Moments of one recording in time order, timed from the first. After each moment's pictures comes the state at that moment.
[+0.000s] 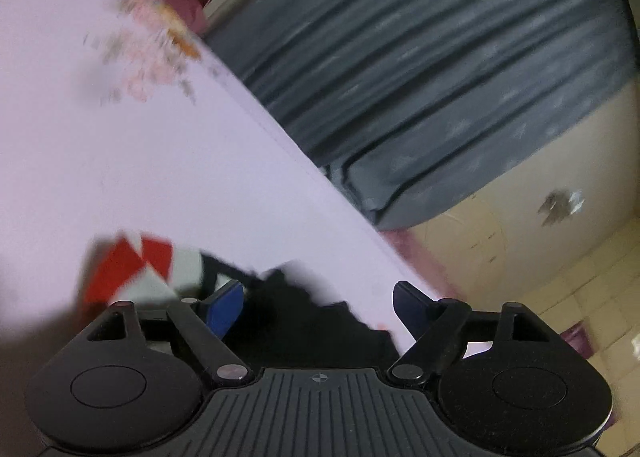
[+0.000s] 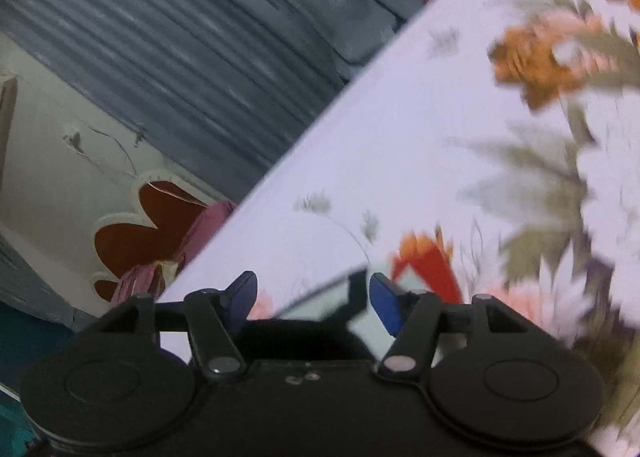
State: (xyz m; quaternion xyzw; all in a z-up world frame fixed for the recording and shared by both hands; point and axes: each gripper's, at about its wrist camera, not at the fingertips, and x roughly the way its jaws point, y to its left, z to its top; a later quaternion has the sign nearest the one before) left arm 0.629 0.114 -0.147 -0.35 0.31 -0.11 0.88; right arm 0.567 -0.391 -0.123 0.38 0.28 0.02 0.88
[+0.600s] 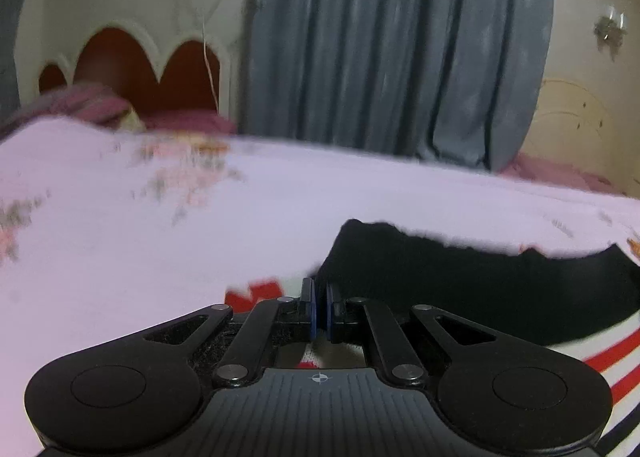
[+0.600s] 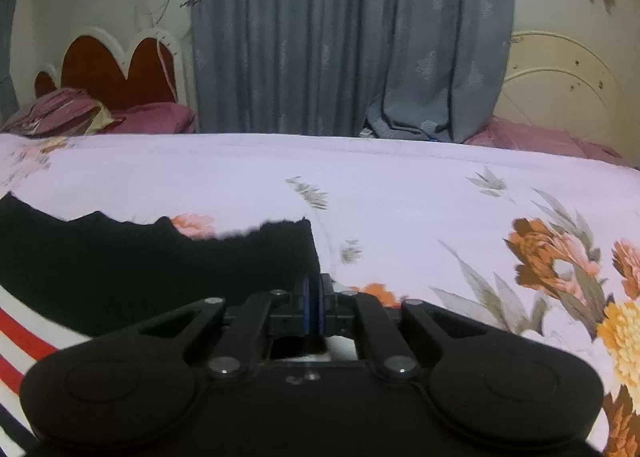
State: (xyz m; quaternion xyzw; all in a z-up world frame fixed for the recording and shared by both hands) left arm 0.601 0.076 -0.134 -0.04 0.30 0.00 0.95; right arm 0.562 -0.317 -0.112 -0.03 0.32 -0.01 0.95
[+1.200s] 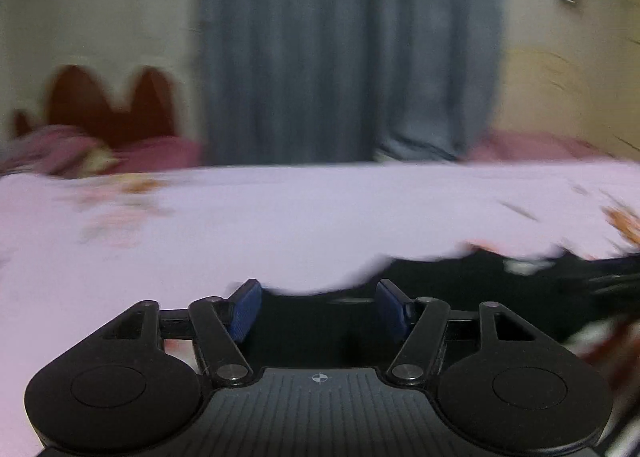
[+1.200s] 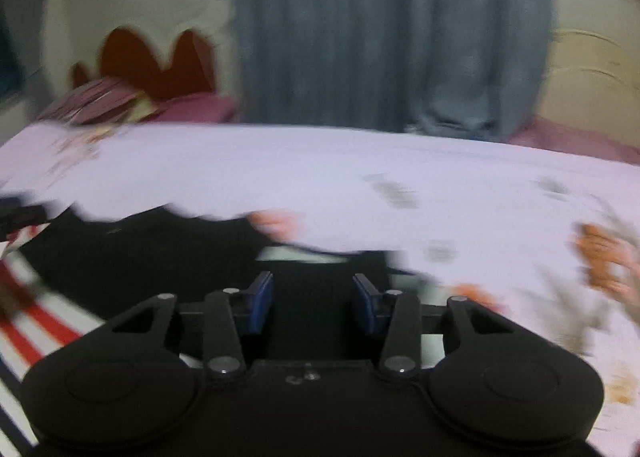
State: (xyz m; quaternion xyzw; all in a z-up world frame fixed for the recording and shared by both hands) left arm 0.621 -0.027 -0.114 0.04 0.29 -0.08 0.95; right arm 0.577 -0.244 -0.119 -0.03 0.34 0.07 0.94
